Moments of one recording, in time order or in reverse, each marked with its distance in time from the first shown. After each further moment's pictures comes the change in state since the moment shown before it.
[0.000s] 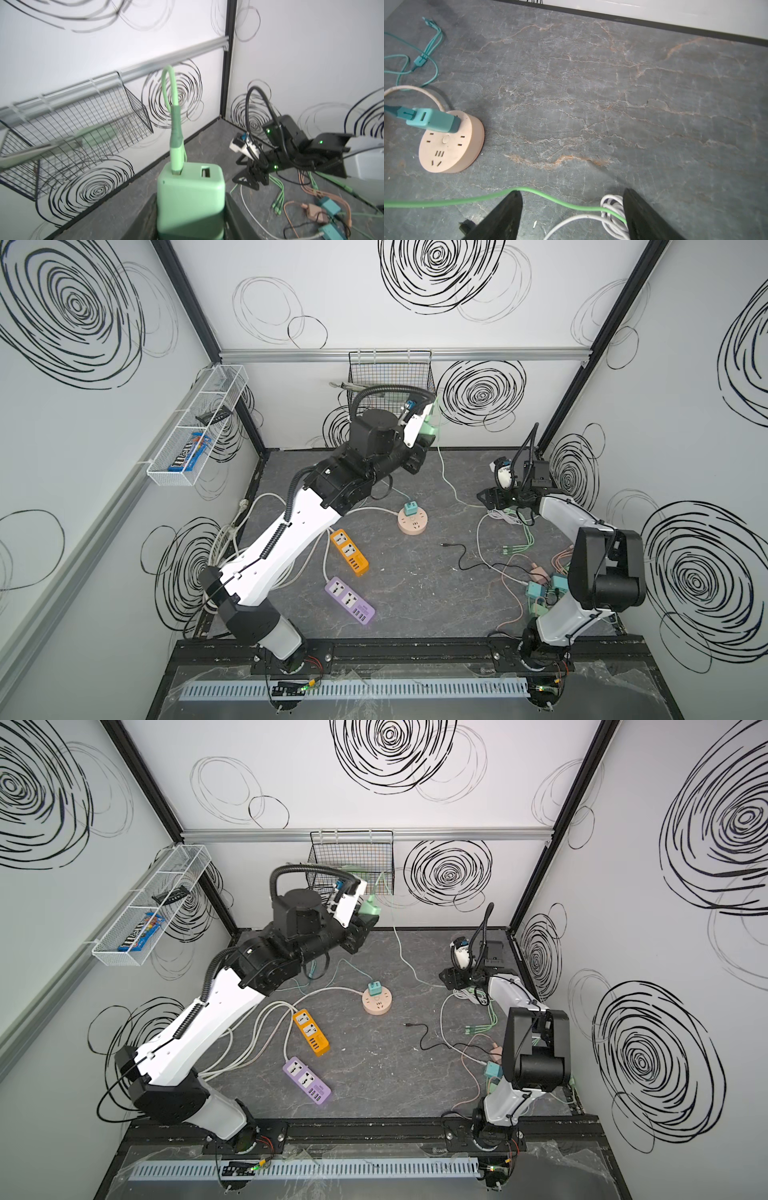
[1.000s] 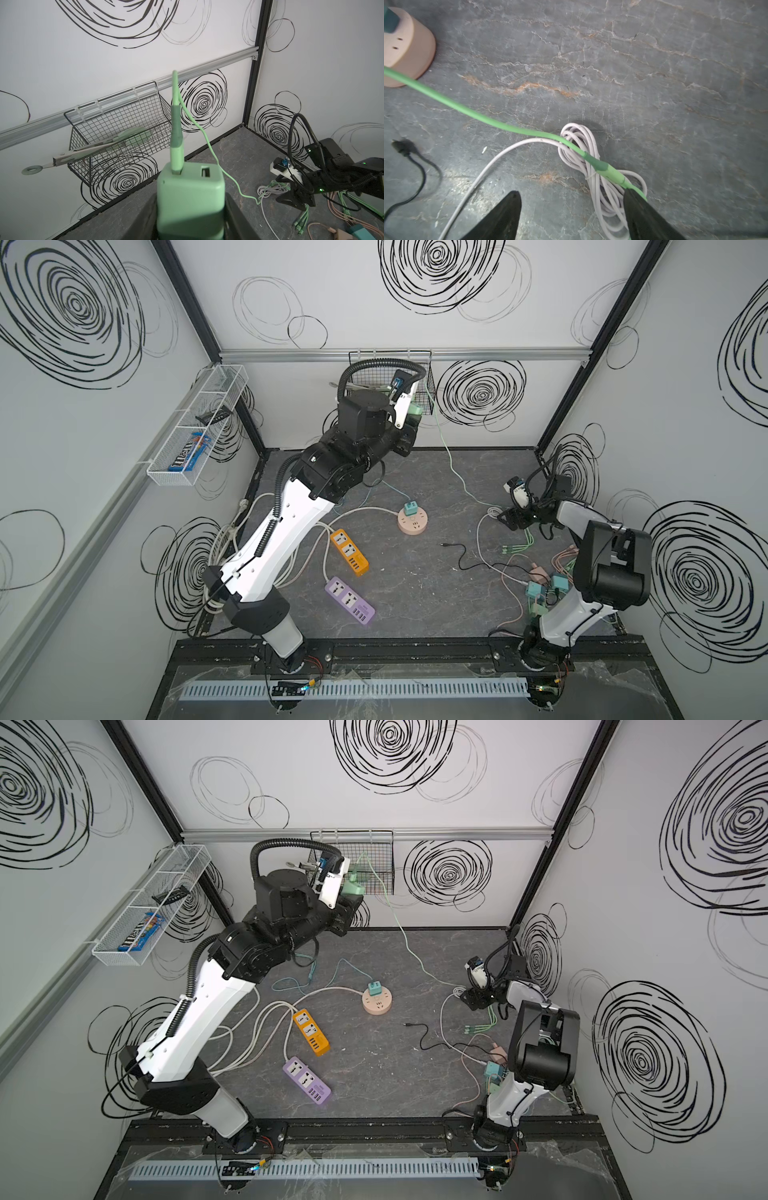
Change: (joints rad) left arm 0.023 0.071 0.222 -0.171 -0.117 0.001; right arm -0.192 0.035 -0.100 -0.078 -0.016 -0.372
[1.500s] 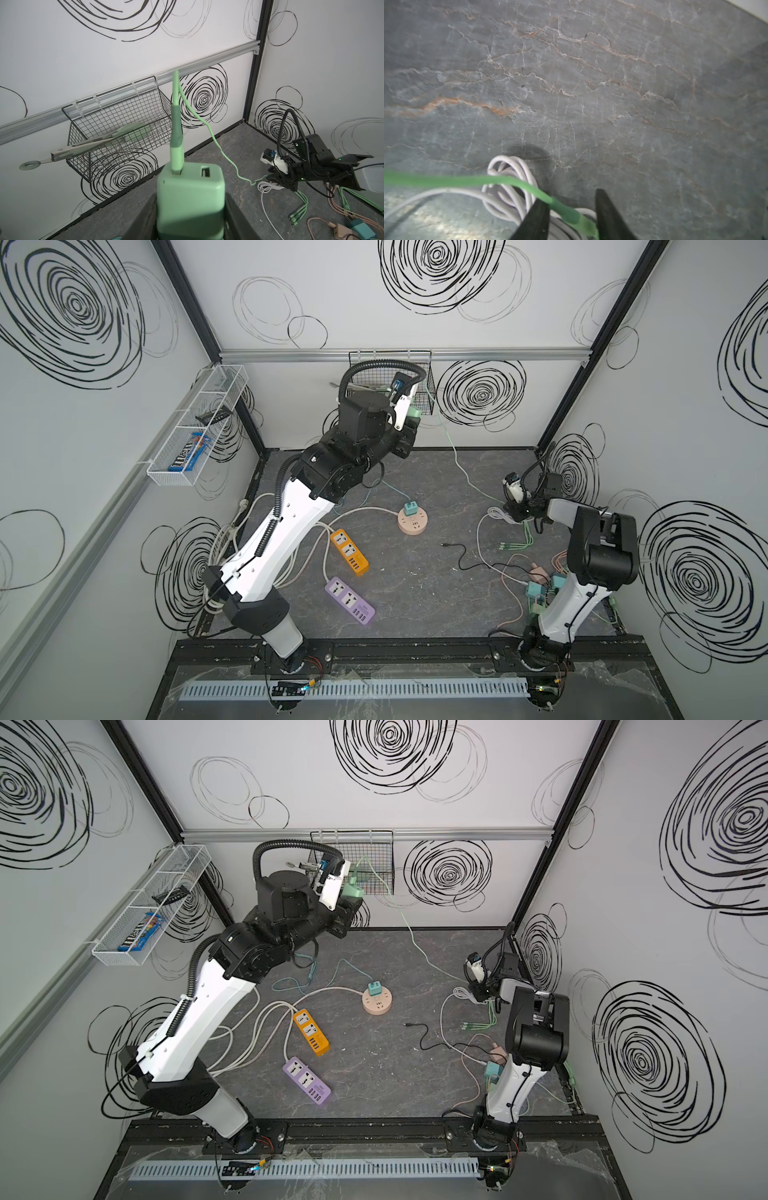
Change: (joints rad) left arm 0.007 -0.003 -0.015 -0.014 0.006 -0.003; right arm 0.024 0.147 0.053 0.215 0.156 0.079
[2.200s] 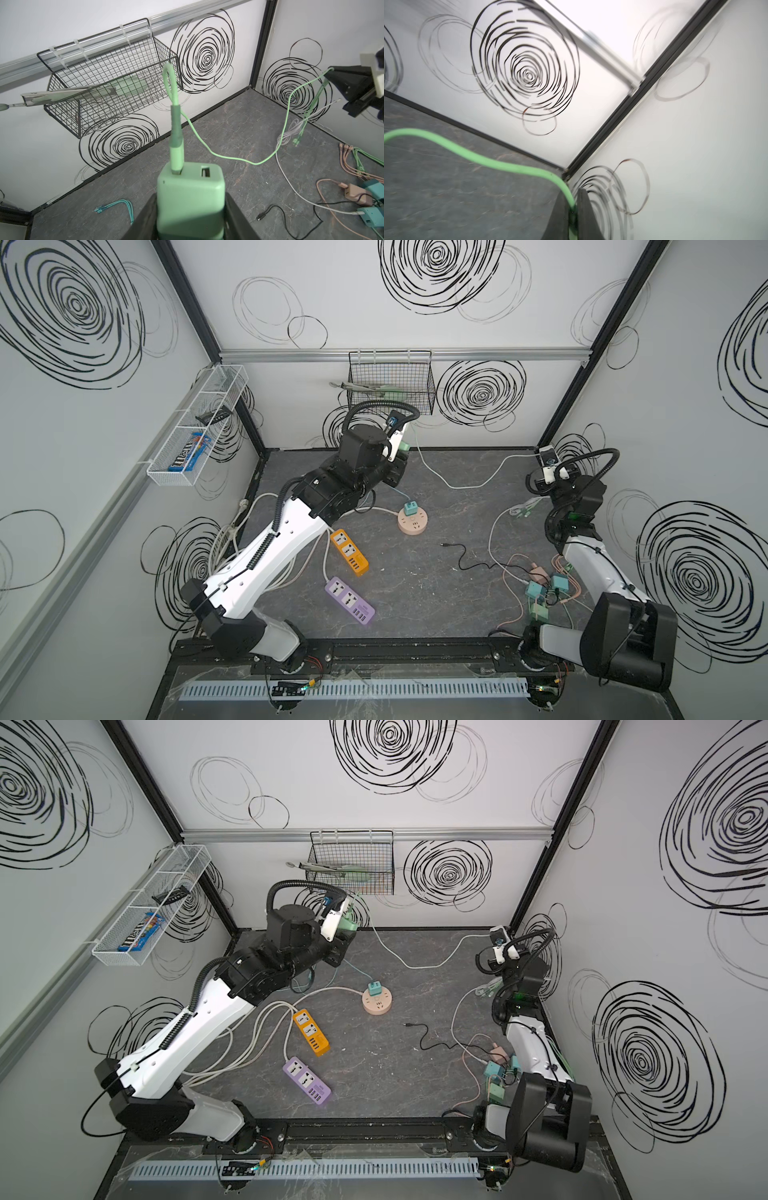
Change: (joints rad) left arm 0.013 -0.188 -0.438 0.115 -0.007 -0.011; right arm 0.039 -0.629 -0.338 0.728 0.204 -0.006
